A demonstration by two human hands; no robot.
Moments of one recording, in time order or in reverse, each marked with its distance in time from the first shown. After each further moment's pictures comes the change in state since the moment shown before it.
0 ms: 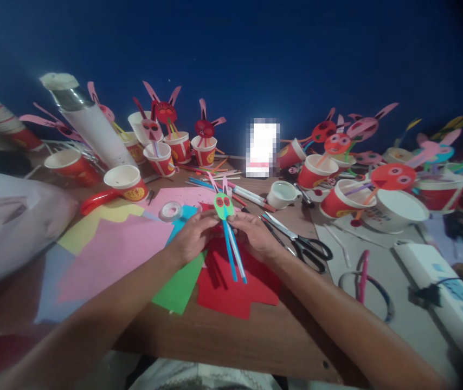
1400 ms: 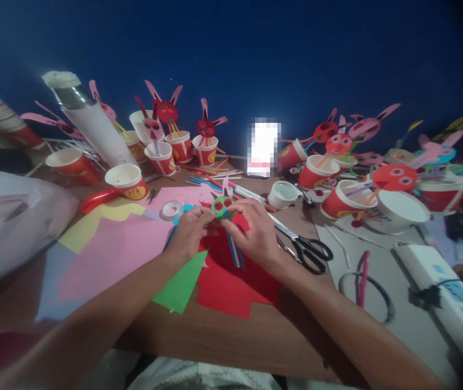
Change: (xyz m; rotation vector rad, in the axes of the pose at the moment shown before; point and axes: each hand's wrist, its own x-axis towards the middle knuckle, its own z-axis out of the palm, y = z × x) left_hand 0.001 0.002 0.001 0.197 0.305 0.105; right_hand -0.008 -0.012 -0.005 -1.198 0.197 -0.792
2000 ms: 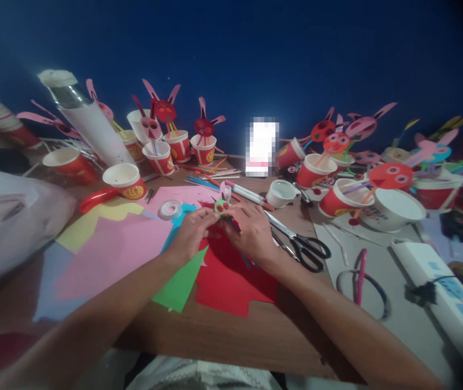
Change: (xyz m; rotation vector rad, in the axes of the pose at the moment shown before) left_hand -0.002 -0.004 0.001 0.070 -0.094 -0.038; right_hand -0.005 0.007 0.008 -0.264 -0.108 -0.072
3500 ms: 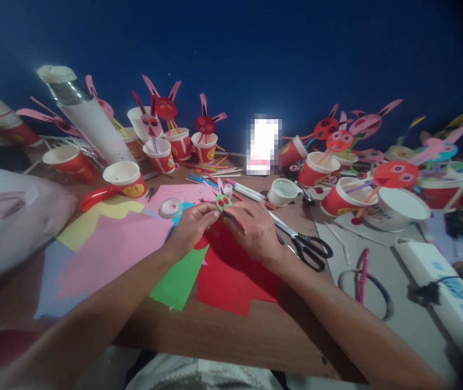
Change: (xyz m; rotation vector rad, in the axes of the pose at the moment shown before) left_hand 0.003 0.005 -0.008 0.155 -0.081 0.154; right_hand 0.001 0.002 -0.007 0.025 0.002 -0.038
